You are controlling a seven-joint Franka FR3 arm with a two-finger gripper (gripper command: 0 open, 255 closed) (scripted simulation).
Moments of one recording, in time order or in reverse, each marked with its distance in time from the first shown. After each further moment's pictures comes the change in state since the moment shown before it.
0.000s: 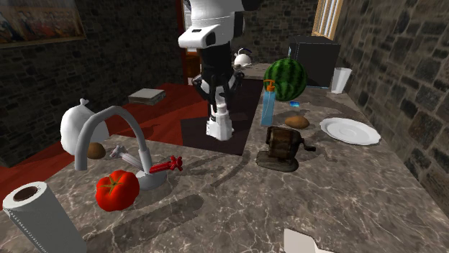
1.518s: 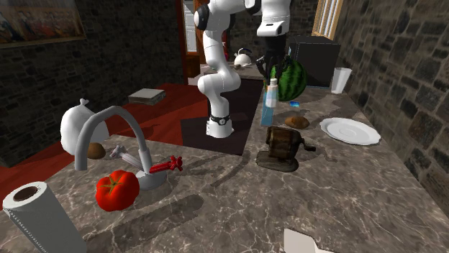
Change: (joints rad) arm 0.203 -0.599 0.293 -0.641 0.012 0.092 0.478
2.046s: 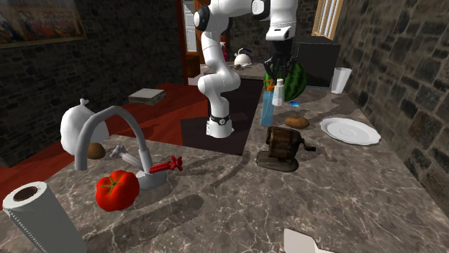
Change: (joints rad) arm 0.042 -0.085 0.084 -0.108 0.048 0.036 0.105
